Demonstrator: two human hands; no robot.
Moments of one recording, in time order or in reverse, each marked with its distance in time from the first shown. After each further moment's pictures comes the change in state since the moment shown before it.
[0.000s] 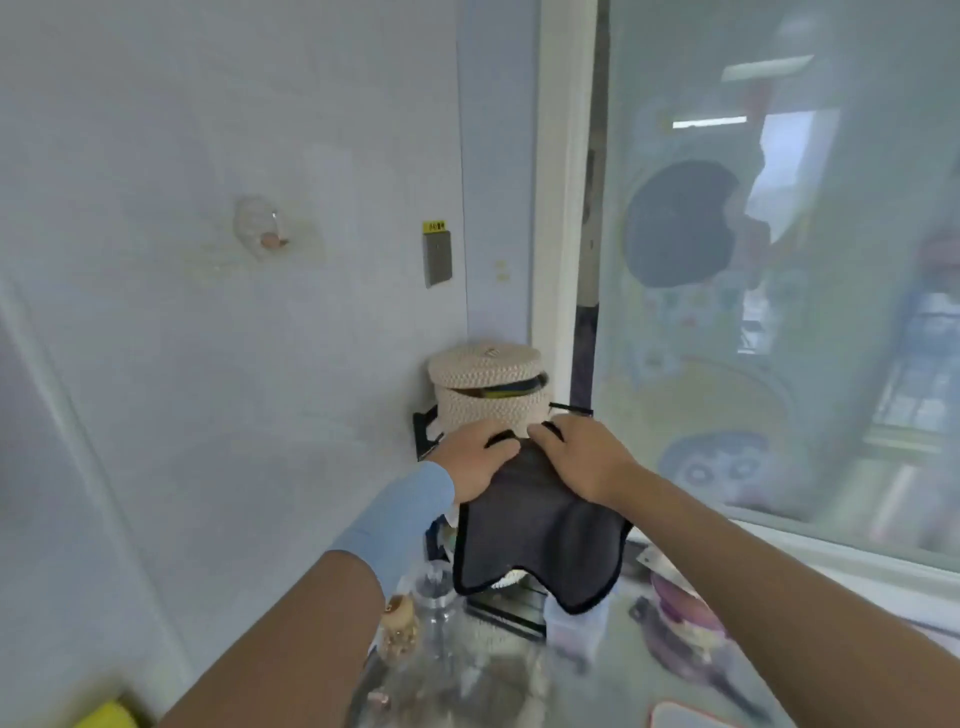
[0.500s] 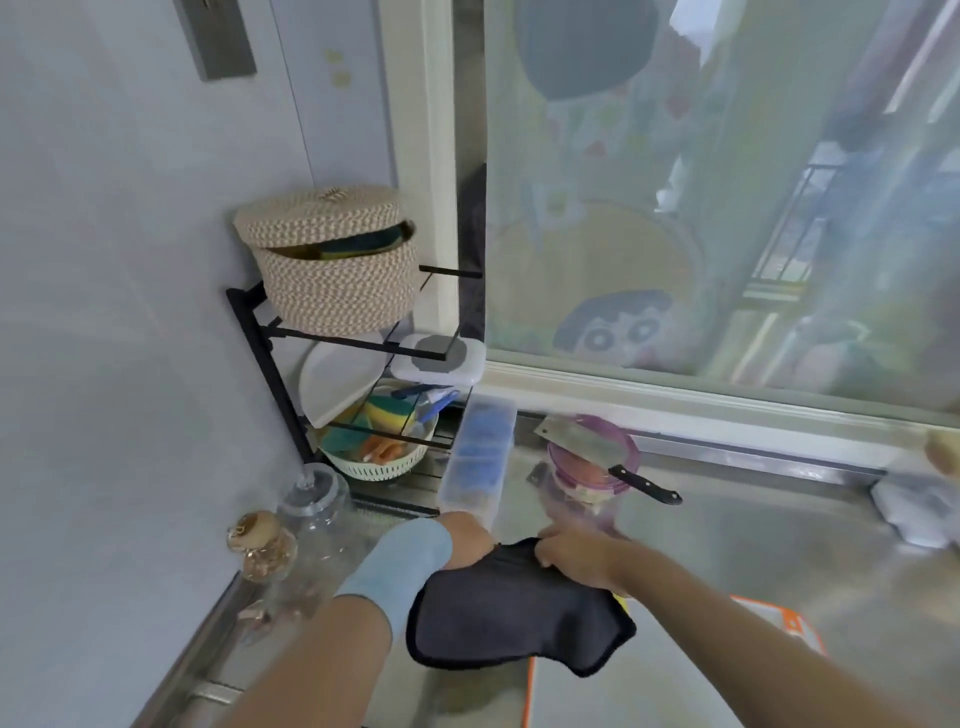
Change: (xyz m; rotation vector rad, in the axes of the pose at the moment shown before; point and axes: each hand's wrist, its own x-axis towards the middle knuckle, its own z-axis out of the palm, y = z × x) left_hand 0.039 -0.084 0.269 0.297 -0.731 -0.292; right_hand -0.118 0.220 0.108 0.109 -0.619 0.539
